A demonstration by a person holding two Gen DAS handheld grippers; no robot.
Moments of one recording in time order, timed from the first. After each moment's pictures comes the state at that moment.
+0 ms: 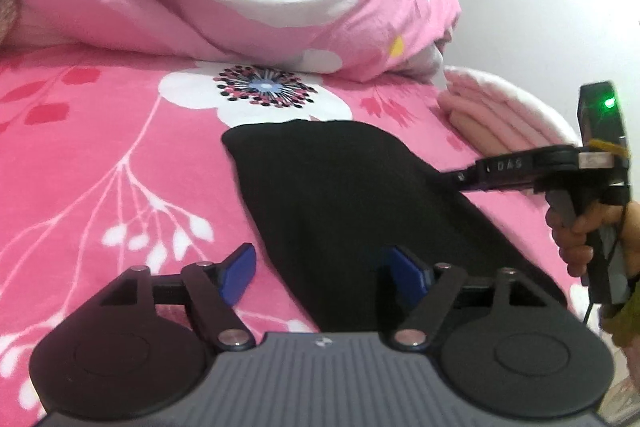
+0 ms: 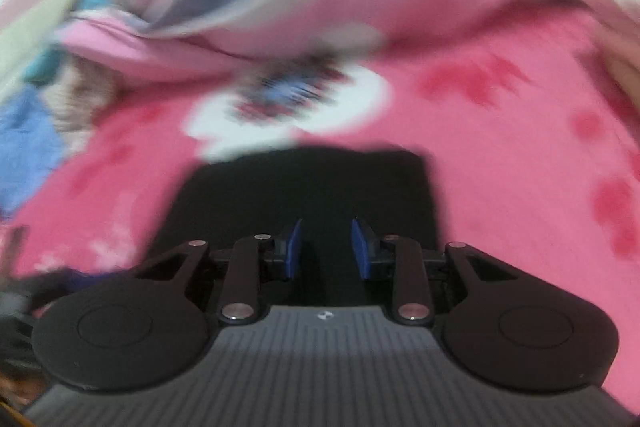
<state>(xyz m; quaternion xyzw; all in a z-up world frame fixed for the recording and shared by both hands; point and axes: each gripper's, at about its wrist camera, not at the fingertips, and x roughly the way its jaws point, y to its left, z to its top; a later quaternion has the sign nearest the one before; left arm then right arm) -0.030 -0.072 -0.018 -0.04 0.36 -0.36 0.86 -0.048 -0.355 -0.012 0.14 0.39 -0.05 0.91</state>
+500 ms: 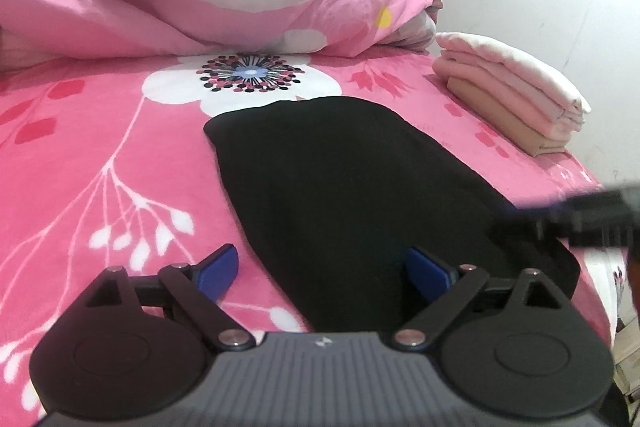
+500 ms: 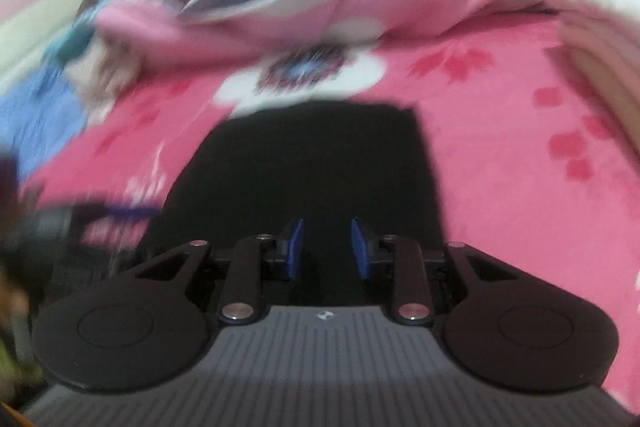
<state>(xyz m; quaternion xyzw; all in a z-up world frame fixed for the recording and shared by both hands) -0.039 -0.091 -0.019 0.01 0.37 -0.36 0.86 -0.138 -0.297 0.004 0.10 0.38 -0.02 0.92</state>
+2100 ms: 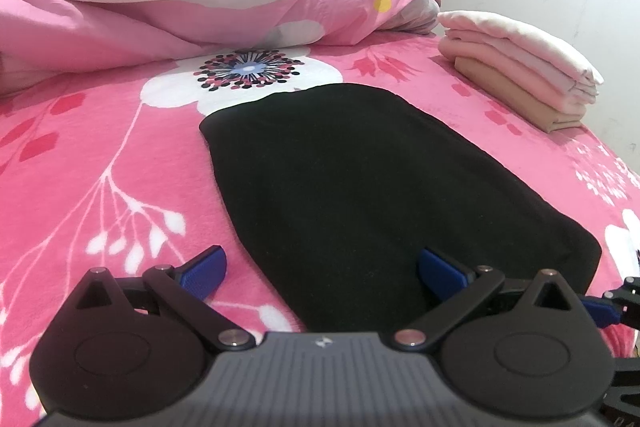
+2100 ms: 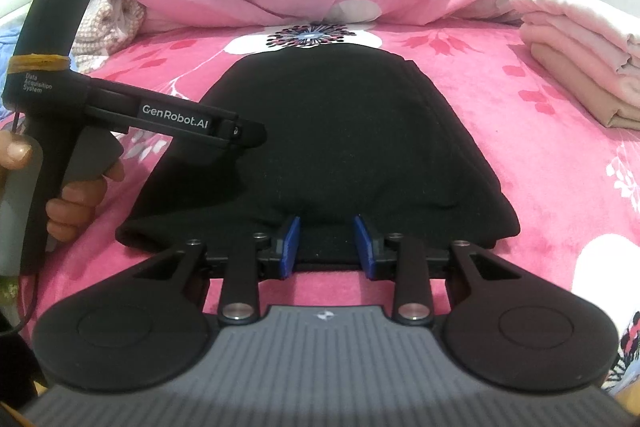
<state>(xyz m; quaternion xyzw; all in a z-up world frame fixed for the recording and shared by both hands) -0.052 -0.110 -0.020 0.06 0.36 -0.33 0.87 -0.206 -0.196 -0.020 0.05 0.33 -0.10 0.94</state>
